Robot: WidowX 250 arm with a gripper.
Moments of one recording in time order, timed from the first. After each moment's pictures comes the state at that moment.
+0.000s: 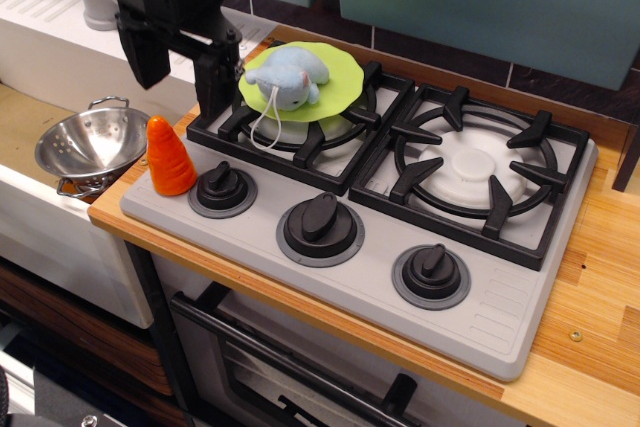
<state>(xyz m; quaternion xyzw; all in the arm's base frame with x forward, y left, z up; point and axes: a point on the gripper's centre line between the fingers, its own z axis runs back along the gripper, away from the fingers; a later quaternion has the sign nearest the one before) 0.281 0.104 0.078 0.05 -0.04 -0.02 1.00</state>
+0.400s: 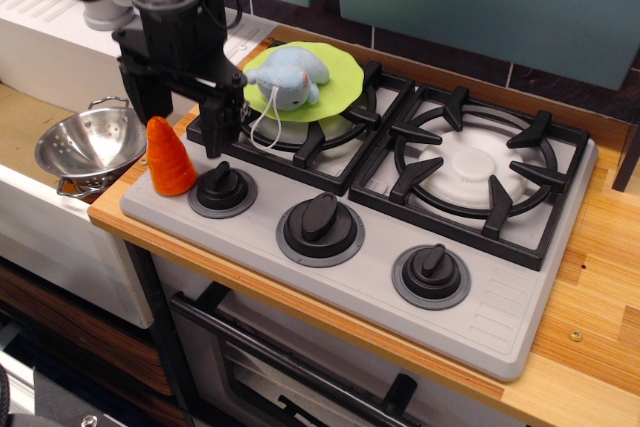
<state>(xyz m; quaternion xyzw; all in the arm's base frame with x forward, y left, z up) 0.268 0.094 0.058 0.03 -0.04 -0.01 1.00</state>
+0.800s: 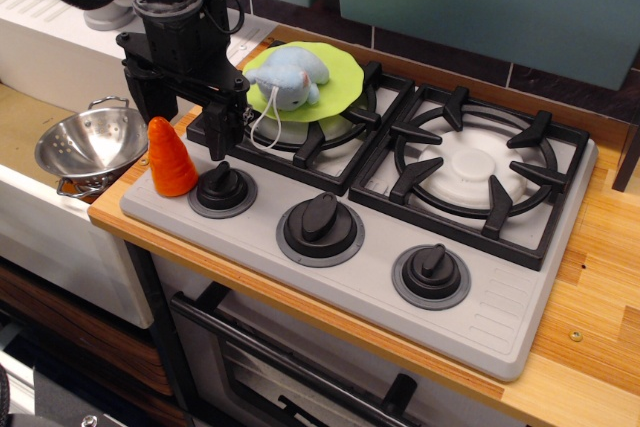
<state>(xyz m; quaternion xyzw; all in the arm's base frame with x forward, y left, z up) 0.270 0.101 0.057 0.04 -0.06 -0.01 1.00</state>
